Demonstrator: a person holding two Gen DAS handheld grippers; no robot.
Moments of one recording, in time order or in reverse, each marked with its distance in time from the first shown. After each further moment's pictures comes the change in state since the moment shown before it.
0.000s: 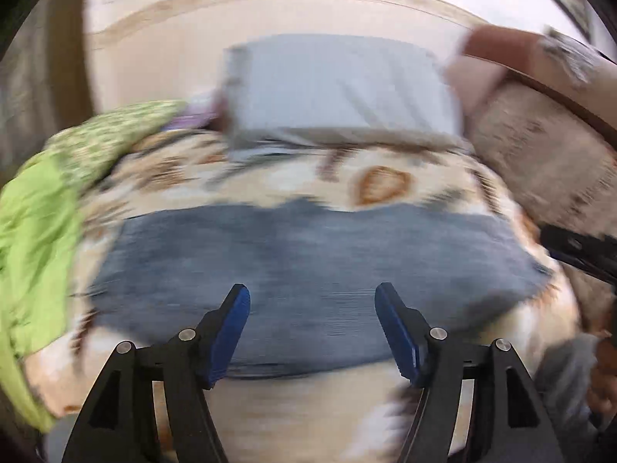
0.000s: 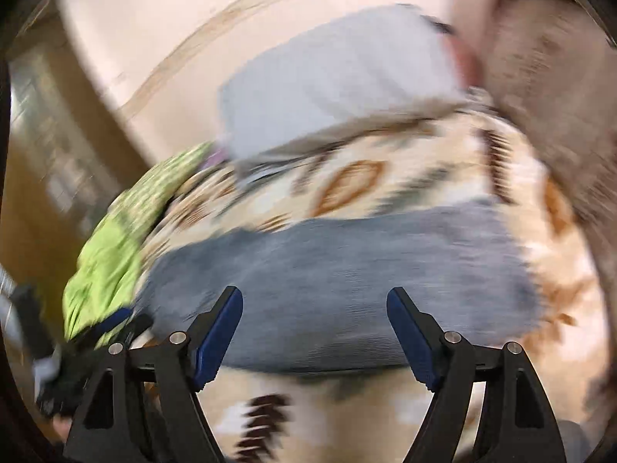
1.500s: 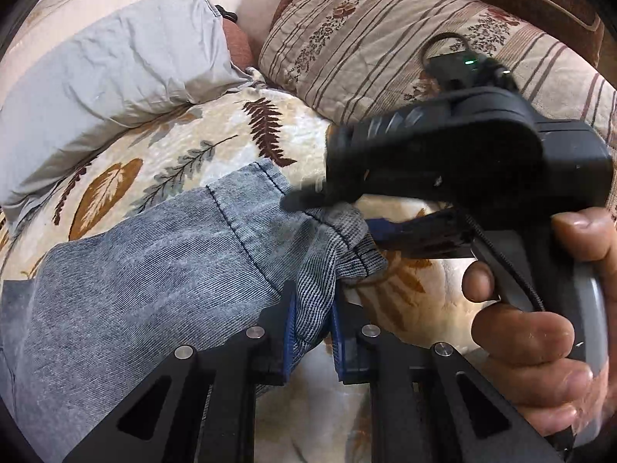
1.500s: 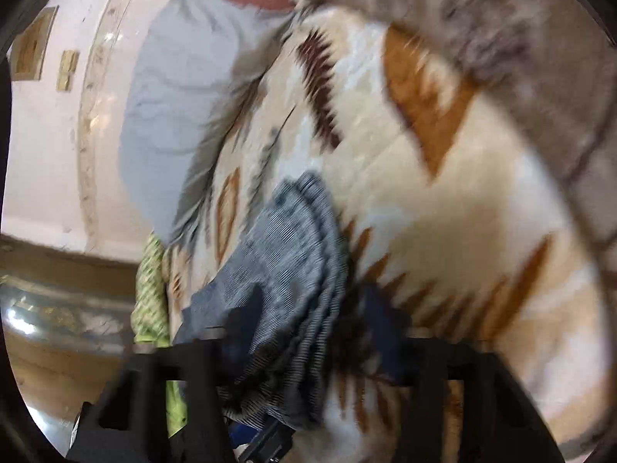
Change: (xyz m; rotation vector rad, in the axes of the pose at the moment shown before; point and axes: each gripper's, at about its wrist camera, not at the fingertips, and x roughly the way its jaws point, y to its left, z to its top) left arm 0.185 -0.200 0.027 0.368 0.140 -0.362; right arm 0.072 -0.215 0.013 0.604 0.220 0.189
